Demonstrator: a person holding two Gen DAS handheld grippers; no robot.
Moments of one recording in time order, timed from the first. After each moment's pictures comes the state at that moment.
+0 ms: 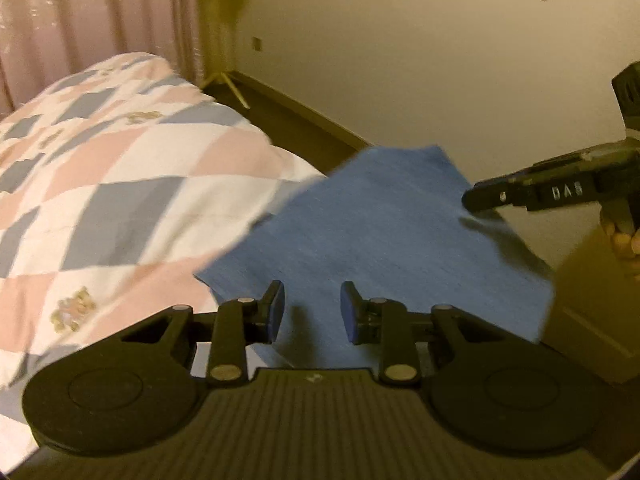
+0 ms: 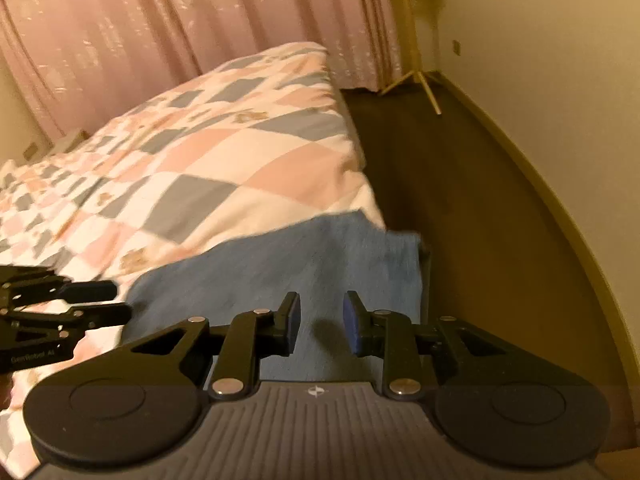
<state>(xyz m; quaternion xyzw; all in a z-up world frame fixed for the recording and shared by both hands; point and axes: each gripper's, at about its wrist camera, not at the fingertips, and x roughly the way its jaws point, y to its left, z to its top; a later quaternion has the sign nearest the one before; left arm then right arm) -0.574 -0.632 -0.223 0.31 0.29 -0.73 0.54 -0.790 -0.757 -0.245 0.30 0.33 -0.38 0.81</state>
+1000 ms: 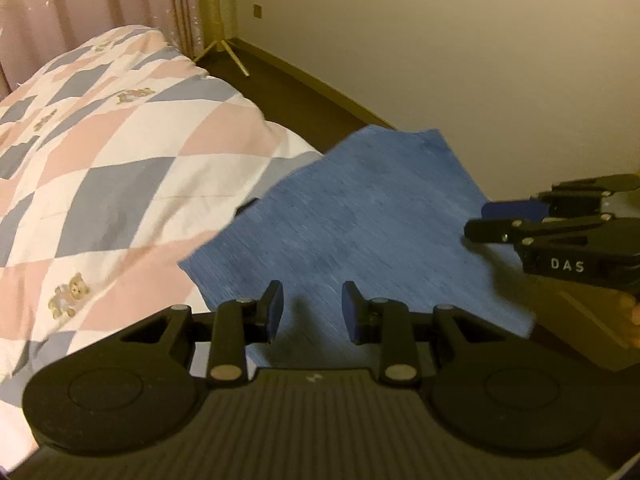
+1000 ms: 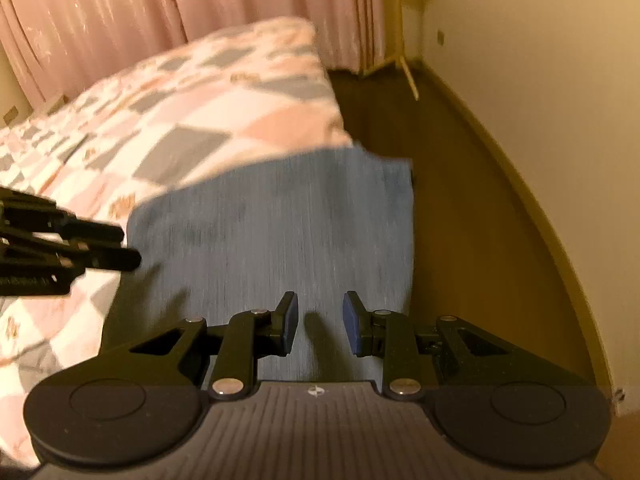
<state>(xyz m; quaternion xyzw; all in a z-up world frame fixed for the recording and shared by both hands) -0.592 -0.659 -0.216 0.35 0.32 -0.70 0.54 -0.780 -0.710 -0.246 0.27 0.37 -0.42 0.79</state>
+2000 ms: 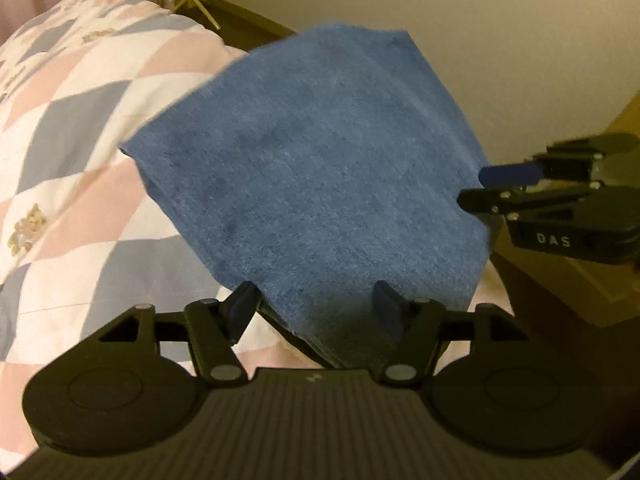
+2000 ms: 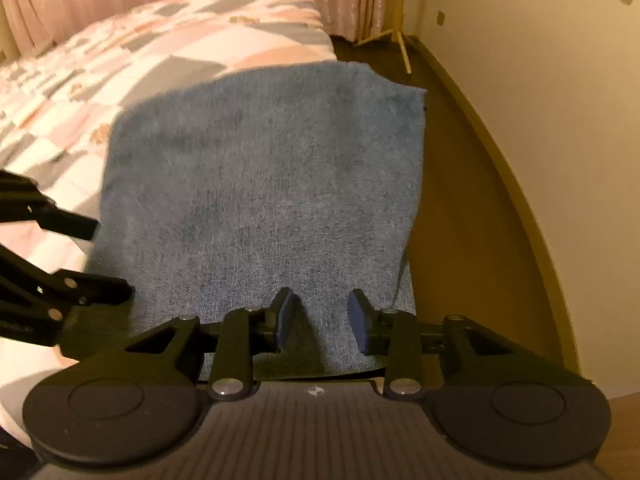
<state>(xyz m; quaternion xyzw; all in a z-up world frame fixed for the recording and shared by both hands) -0.610 -0.606 -0.256 0.39 0.35 -0.70 0.49 -0.781 -0.676 -0.287 0.24 0.44 -0.42 0.75</state>
